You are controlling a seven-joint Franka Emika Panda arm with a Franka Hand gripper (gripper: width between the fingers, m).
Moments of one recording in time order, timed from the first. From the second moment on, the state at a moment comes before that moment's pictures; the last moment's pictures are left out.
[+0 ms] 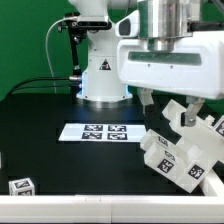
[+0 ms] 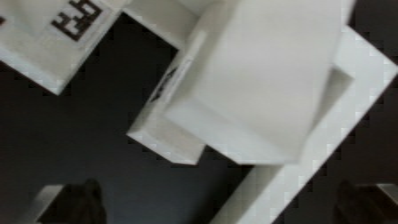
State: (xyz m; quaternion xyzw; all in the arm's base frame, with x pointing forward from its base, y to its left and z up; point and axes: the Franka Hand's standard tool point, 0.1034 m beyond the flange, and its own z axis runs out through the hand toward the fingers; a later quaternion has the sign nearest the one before) arm 0.601 0.067 0.118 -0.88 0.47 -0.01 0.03
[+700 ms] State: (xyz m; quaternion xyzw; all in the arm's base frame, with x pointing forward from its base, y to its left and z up) arm 0.596 0.083 0.126 -0.94 0.35 0.01 0.01
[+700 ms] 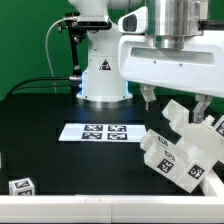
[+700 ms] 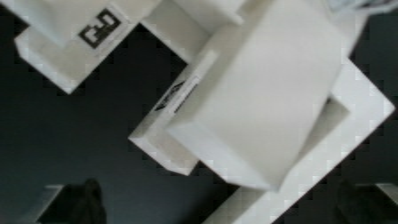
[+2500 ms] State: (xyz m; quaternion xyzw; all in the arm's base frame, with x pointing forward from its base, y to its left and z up) arm 0.587 0.019 0.099 -0.98 0.22 -0.01 0.00
